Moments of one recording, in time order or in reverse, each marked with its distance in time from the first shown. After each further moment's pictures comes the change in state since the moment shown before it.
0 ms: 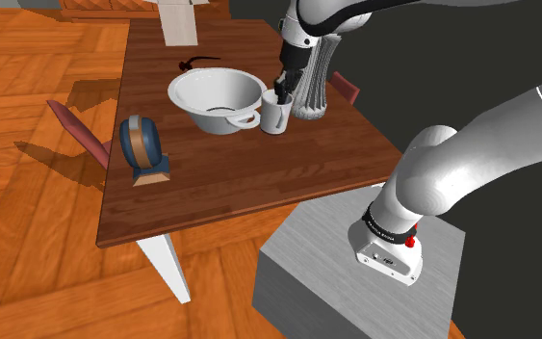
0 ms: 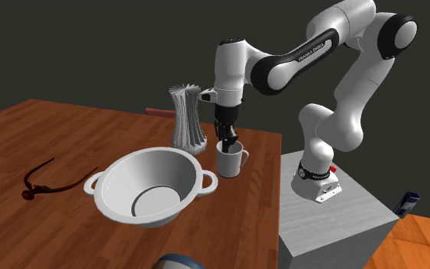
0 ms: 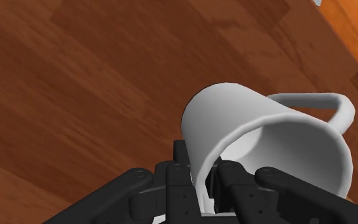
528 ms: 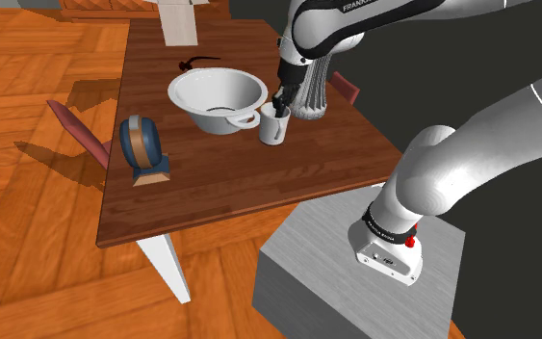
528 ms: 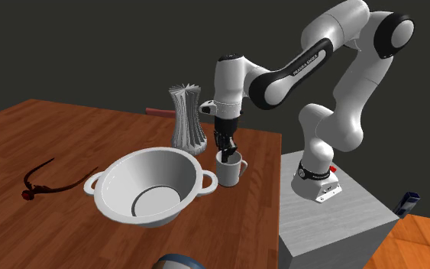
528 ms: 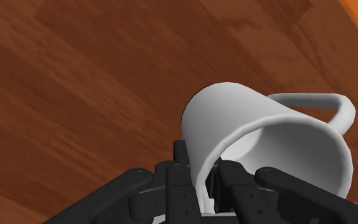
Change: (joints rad) arm 0.003 0.044 -0.007 -0.076 0.005 0.119 -0.012
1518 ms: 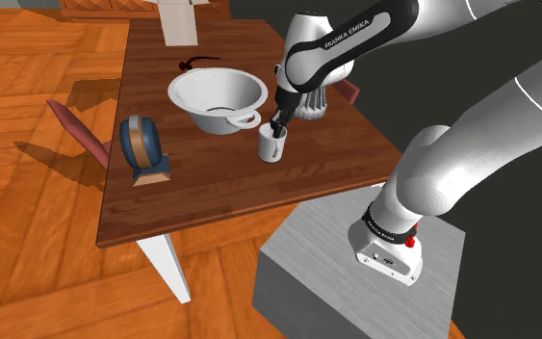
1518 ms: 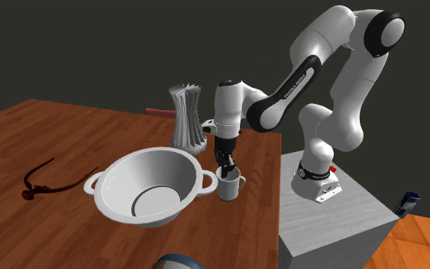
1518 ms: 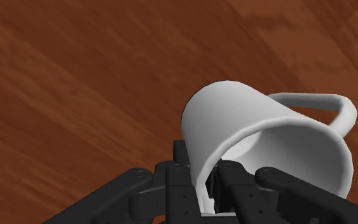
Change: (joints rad) arm 0.011 0.116 -0.017 -0.107 0.022 0.222 -0.033
